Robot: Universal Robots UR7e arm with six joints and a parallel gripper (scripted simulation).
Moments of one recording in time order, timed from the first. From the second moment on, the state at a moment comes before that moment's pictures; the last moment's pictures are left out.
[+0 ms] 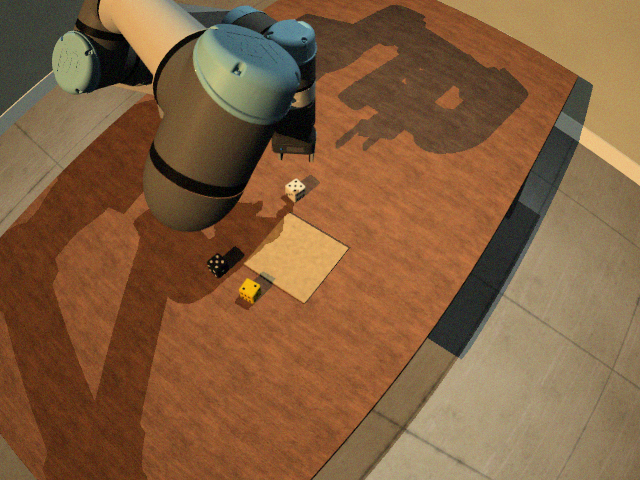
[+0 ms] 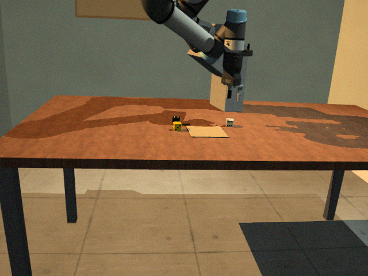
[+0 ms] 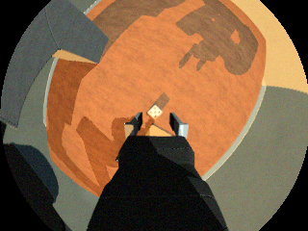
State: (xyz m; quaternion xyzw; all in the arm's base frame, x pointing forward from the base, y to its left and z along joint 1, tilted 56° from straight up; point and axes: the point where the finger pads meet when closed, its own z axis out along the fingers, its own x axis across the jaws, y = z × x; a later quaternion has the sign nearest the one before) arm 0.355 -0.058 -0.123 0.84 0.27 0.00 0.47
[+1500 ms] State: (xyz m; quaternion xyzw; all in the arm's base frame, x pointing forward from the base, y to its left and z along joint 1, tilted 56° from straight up) arm 0.363 -0.080 -0.128 0.88 -0.06 0.17 0.44
